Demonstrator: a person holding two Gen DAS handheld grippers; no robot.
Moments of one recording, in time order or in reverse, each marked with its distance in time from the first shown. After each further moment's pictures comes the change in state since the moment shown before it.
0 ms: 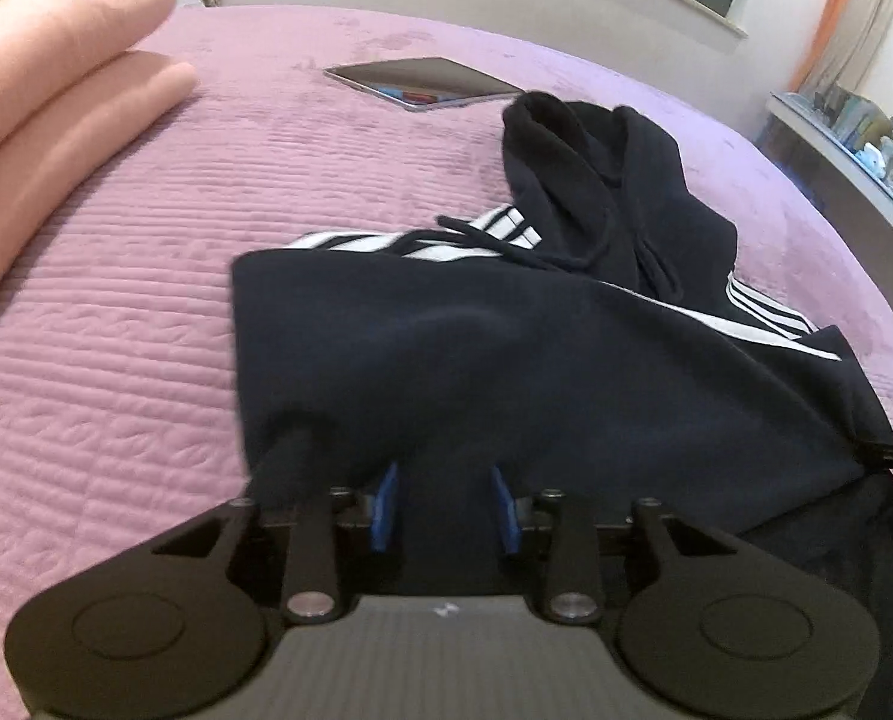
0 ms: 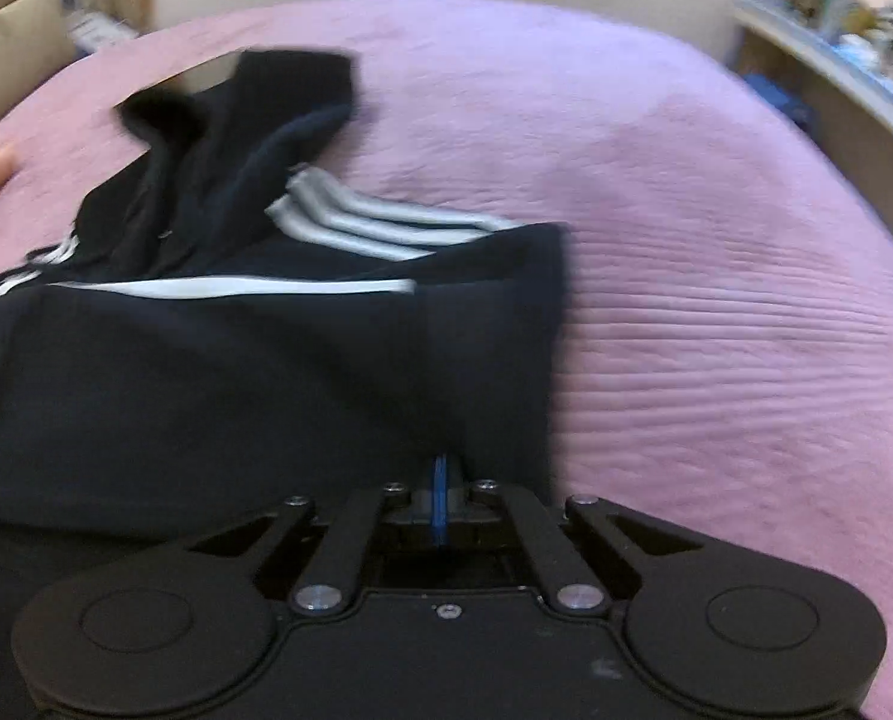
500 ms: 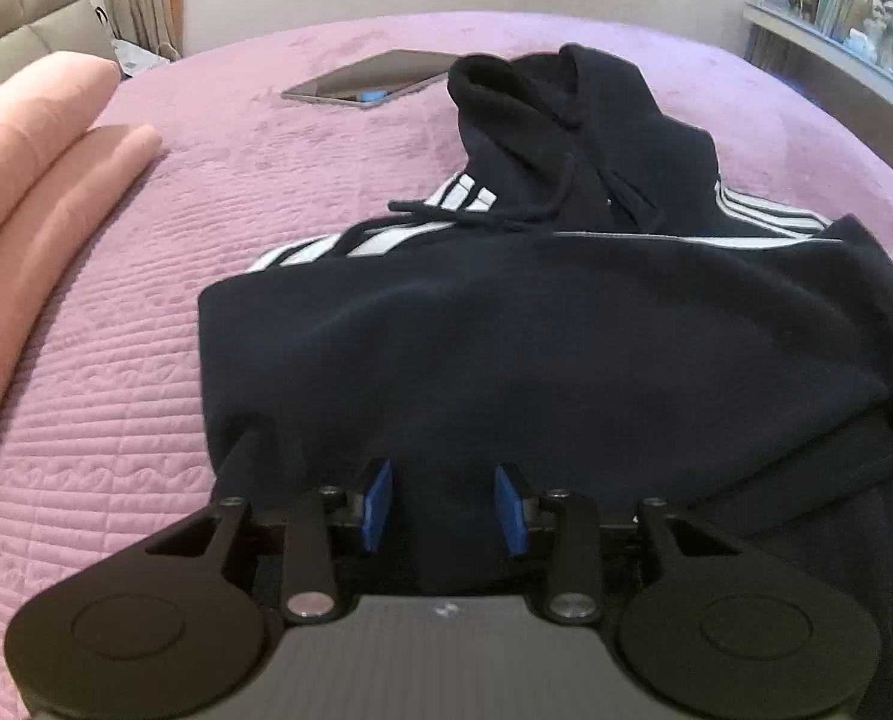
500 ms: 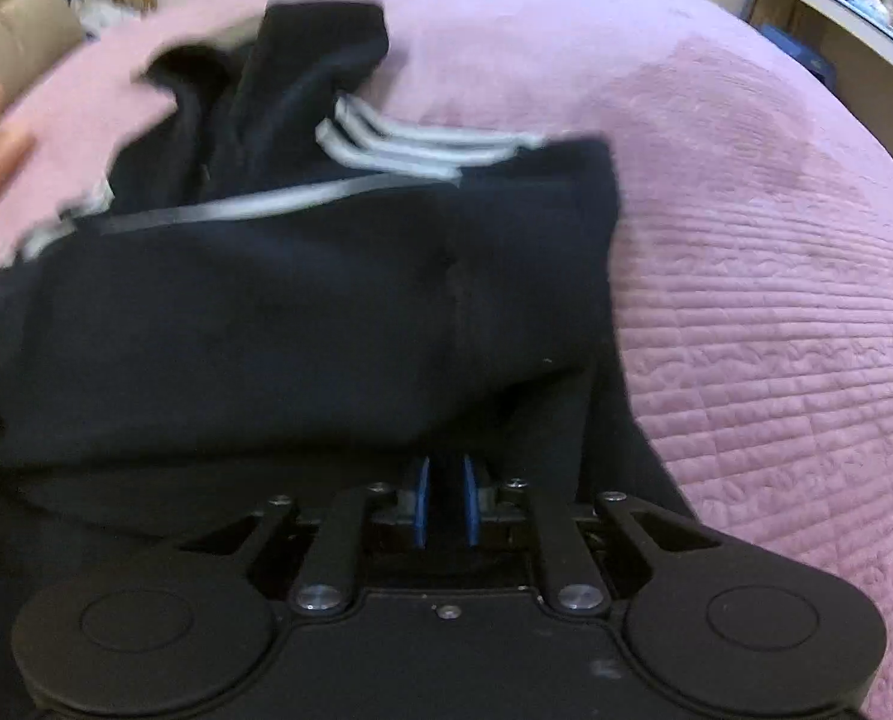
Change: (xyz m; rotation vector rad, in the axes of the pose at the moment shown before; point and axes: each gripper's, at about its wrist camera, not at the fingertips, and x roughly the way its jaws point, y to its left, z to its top) left arm 0.011 -0.050 -0.010 0.201 0.020 0.133; right arm -0.005 0.016 -0.017 0.021 0.037 0.119
